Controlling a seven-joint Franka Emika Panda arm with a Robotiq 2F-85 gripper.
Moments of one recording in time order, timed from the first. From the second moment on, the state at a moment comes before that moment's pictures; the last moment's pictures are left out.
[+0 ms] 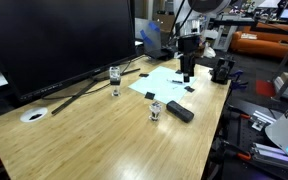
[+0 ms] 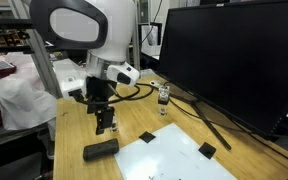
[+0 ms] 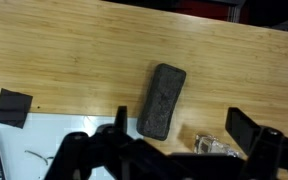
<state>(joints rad) 0.08 -0.05 0.02 -2.38 0.18 2.04 -0.13</state>
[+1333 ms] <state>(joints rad) 0.07 0.31 0.09 -2.33 0.27 2.23 -0.27</state>
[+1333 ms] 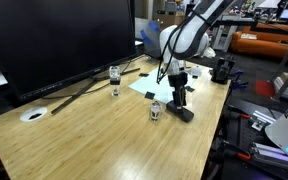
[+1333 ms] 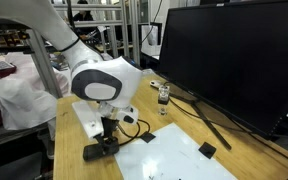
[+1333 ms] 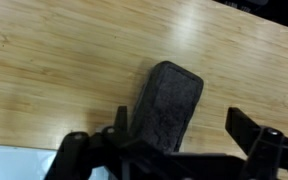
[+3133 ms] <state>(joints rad) 0.05 0.36 0.09 -2.27 0.19 2.22 -0.24</state>
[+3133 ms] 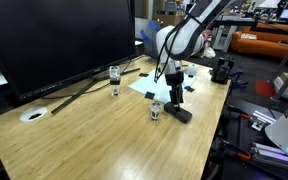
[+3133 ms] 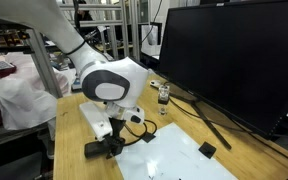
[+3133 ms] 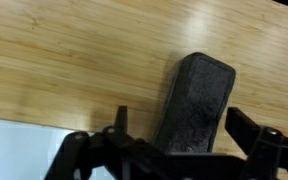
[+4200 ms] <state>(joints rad) 0.07 0.43 0.11 -2.22 0.19 2.22 -0.11</state>
